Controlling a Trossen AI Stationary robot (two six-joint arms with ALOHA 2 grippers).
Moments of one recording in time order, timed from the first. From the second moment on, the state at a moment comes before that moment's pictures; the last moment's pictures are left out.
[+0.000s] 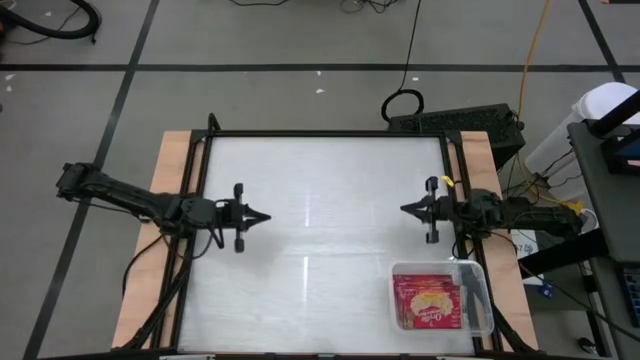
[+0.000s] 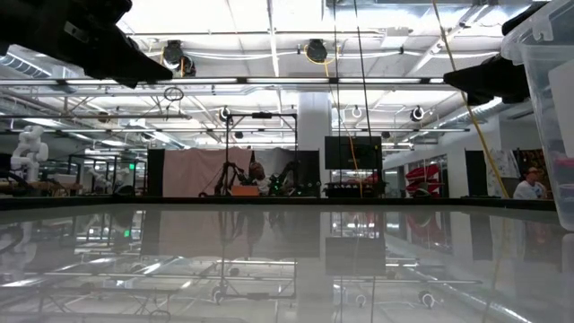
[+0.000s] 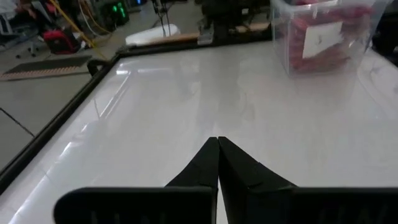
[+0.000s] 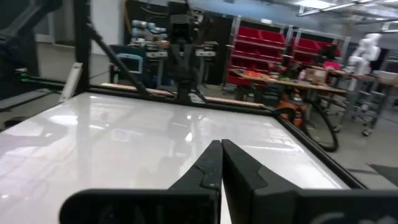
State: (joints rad) left arm -0.24 0.76 0.33 0.12 -0.32 0.06; right arm -0.03 0.00 0.02 0.01 0.01 -0.15
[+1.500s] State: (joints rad) left arm -0.18 0.32 0.04 0.19 -0.20 0.07; right arm -0.03 0.02 0.02 0.01 0.00 -0.12
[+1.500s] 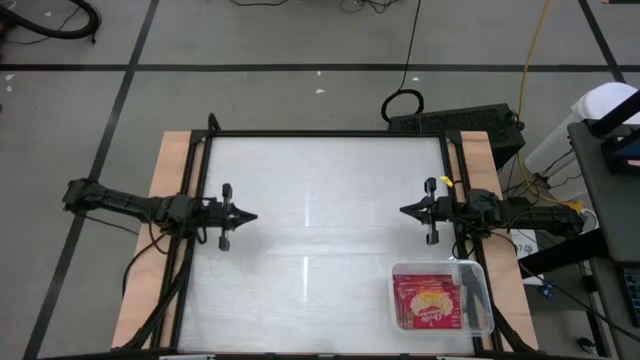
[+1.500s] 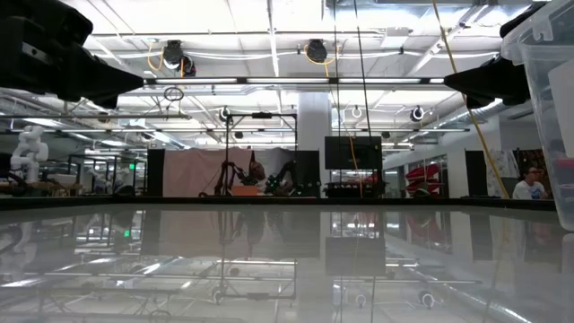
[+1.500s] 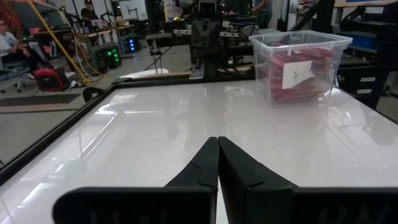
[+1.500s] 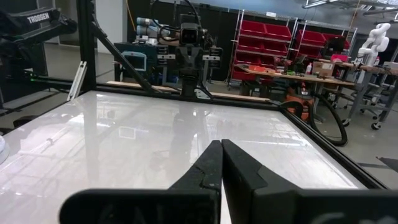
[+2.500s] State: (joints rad) left arm -0.13 0.32 0.04 0.16 -0.17 0.10; right arm -0.03 0.02 0.02 0.01 0.00 -0.12
